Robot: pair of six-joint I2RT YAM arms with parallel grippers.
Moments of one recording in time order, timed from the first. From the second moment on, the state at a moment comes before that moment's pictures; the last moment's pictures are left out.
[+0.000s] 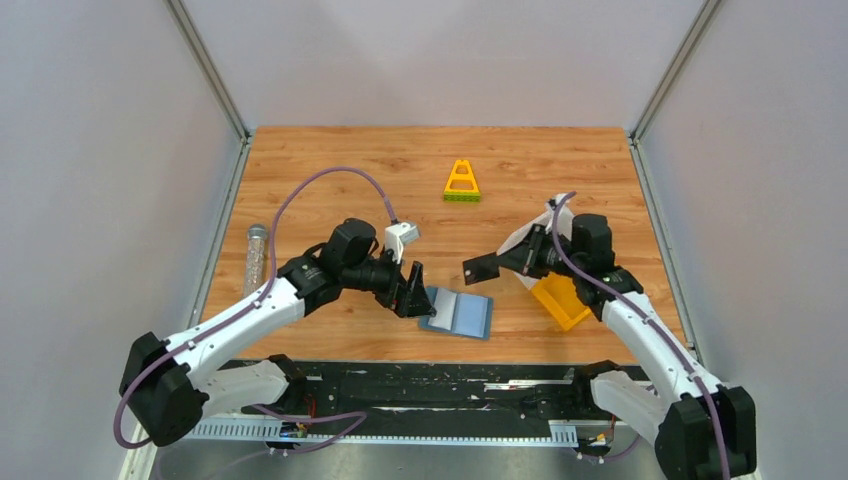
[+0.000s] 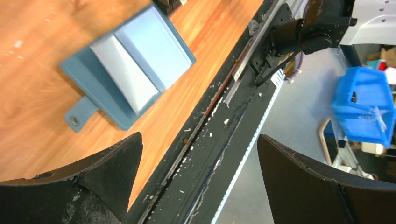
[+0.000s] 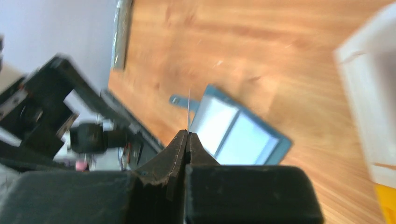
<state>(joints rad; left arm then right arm) -0.74 1.11 0.77 -0.32 0.59 -0.40 0.28 1.00 0.61 -0.14 -0.66 0.61</state>
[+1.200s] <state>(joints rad) -0.74 0.96 0.94 -0.67 0.37 -0.17 0.02 1.06 0.65 -0.16 0.11 0.86</state>
